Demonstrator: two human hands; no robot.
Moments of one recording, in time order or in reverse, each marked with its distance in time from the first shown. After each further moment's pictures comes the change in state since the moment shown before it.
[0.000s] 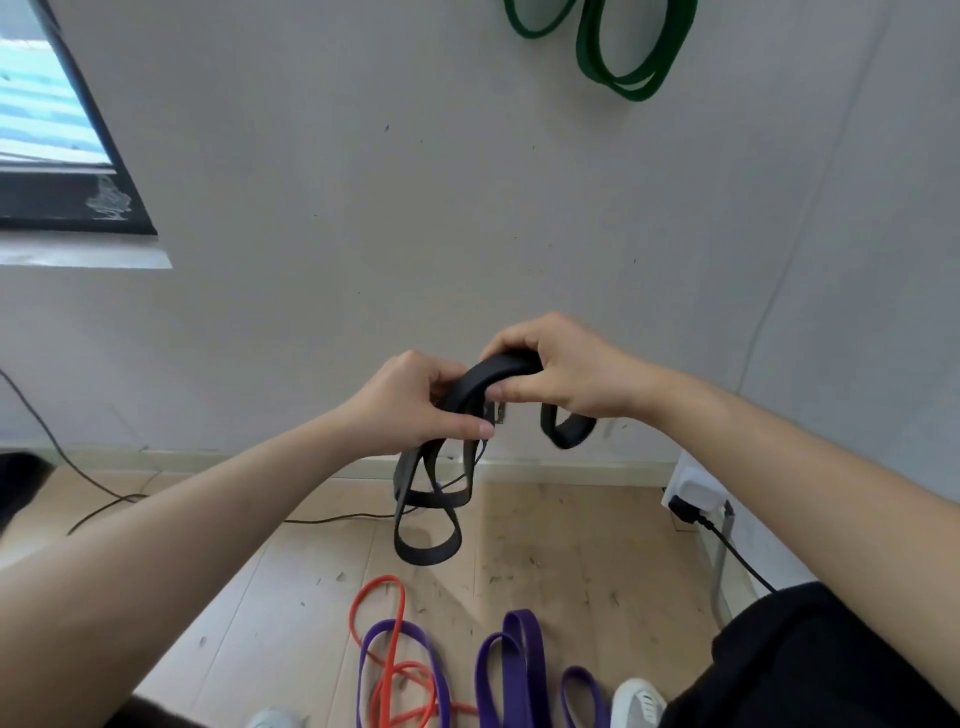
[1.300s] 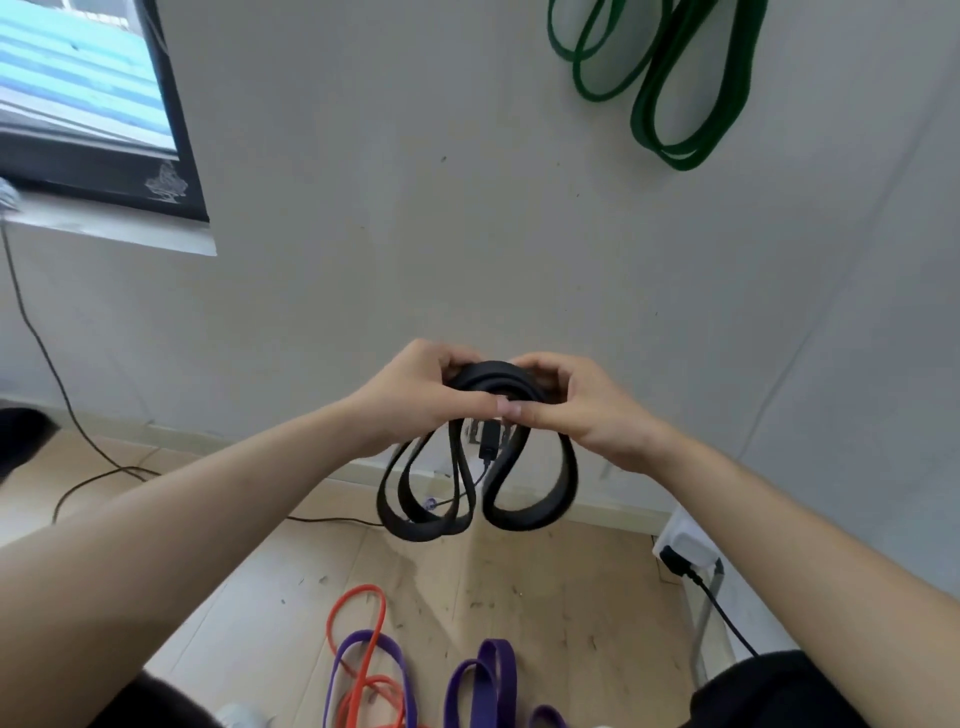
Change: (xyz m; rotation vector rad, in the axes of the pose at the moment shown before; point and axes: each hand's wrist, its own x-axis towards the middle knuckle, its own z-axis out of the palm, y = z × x) left_hand -0.010 0.026 -0.021 -0.360 0.103 0.011; right_hand -0.003 -0.003 0.006 0.479 0.012 0.077
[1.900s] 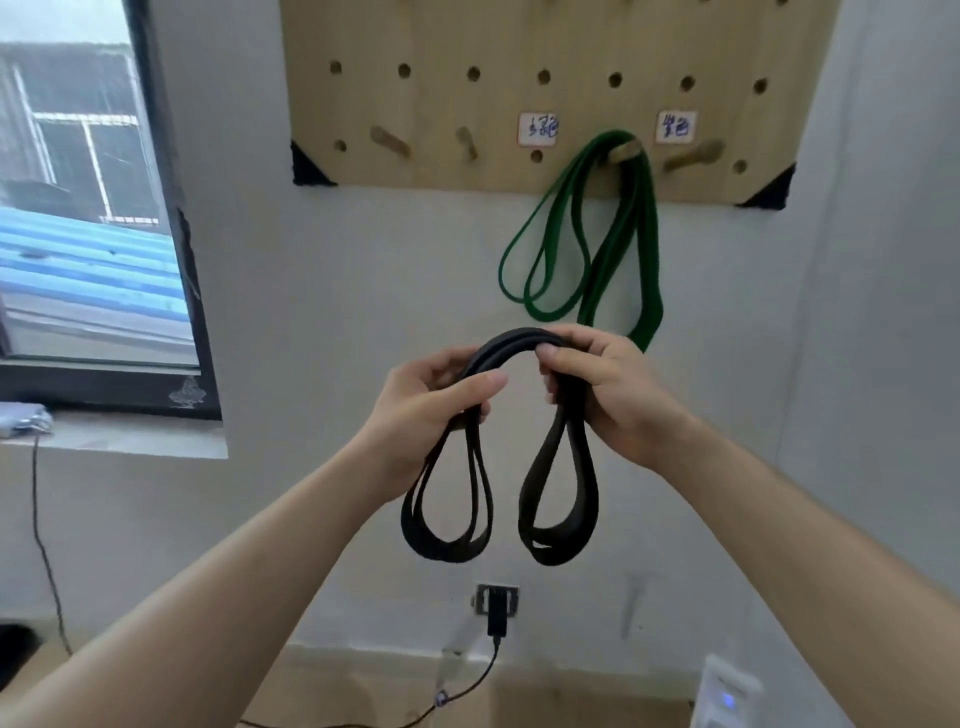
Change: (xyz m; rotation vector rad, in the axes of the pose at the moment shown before) left_hand 0.061 0.140 -0.057 -0.401 0.193 0.224; right_hand 0.054 -0.161 -0.082 0.258 0.334 -0.221
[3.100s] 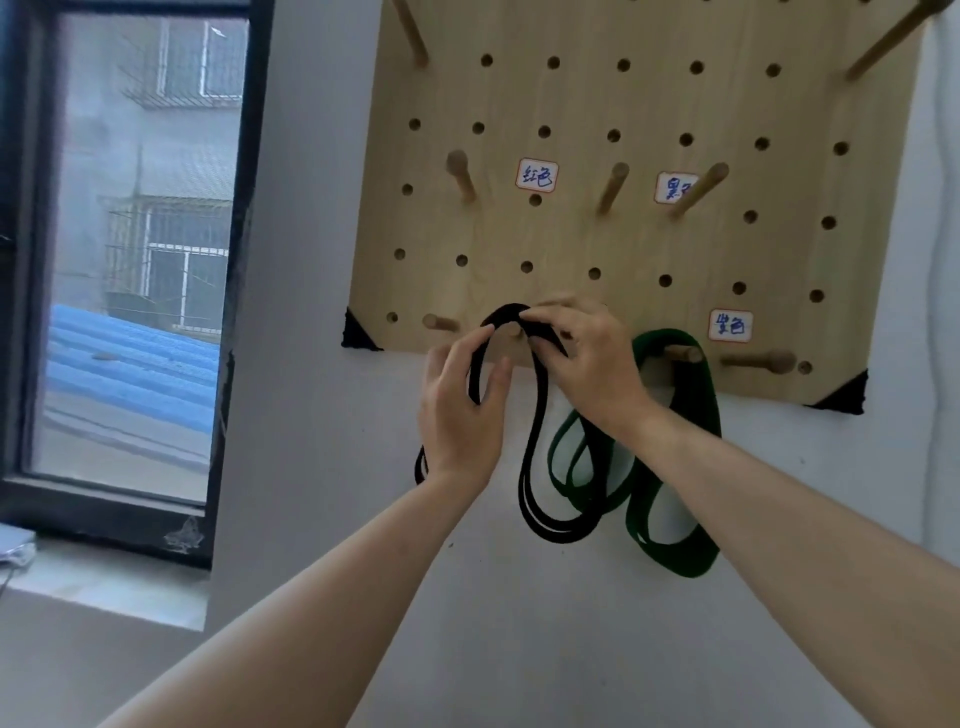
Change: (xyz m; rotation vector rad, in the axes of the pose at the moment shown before) left_hand 0.175 0.047 -0.012 0.495 0.688 0.748; right_hand 0.206 -0.087 0.004 -0.967 0.248 -0.999
